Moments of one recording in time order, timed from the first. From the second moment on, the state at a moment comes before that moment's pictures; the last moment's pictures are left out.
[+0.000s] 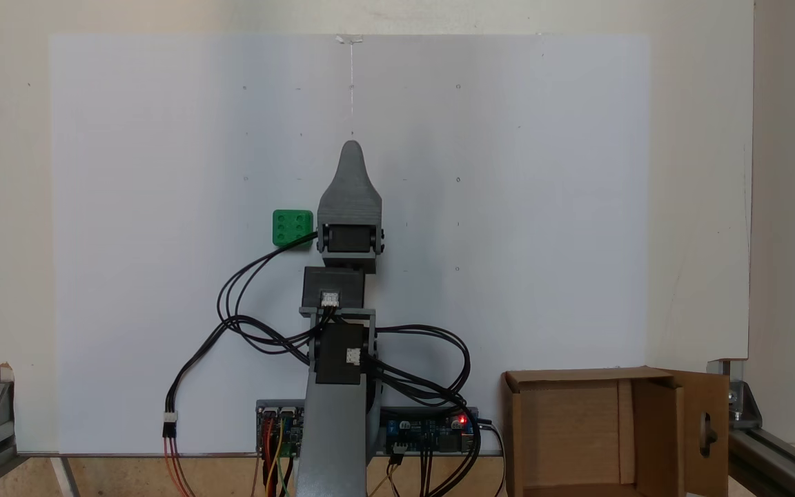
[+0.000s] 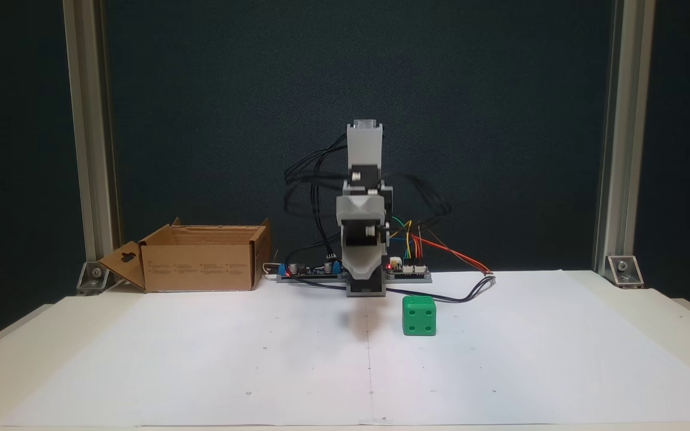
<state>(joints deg) 1.5 129.4 154.3 -36.4 -0.6</state>
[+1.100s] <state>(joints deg) -21.5 114.8 104.8 66.1 16.3</state>
